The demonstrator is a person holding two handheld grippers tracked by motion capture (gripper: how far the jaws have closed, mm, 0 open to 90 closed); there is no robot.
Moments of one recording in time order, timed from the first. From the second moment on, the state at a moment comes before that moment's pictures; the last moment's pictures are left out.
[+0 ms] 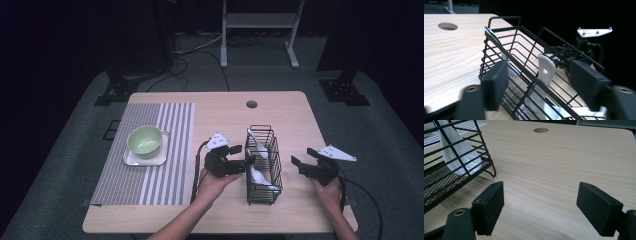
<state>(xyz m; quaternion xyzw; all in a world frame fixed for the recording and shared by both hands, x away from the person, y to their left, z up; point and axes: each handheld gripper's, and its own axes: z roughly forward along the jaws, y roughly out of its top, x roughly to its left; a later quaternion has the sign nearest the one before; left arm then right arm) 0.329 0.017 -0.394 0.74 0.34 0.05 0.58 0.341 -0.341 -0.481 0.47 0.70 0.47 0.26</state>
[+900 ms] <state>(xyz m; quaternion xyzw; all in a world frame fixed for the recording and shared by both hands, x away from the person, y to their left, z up) 0.318 0.010 -0.389 0.75 0.30 0.09 0.58 0.341 -0.342 -0.481 0.47 0.70 0.48 0.25</state>
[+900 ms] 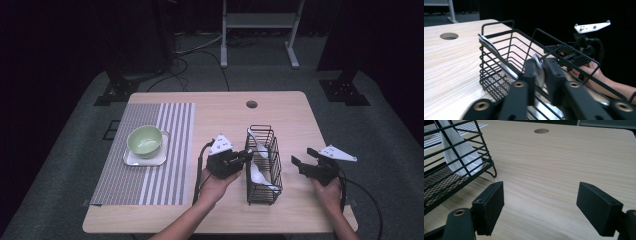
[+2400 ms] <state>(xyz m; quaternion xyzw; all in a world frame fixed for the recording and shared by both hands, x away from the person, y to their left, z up) 0.325 0.015 -0.350 0.68 0.32 -0.04 0.66 0.341 -0.342 -0.481 0.47 0.70 0.47 0.25</state>
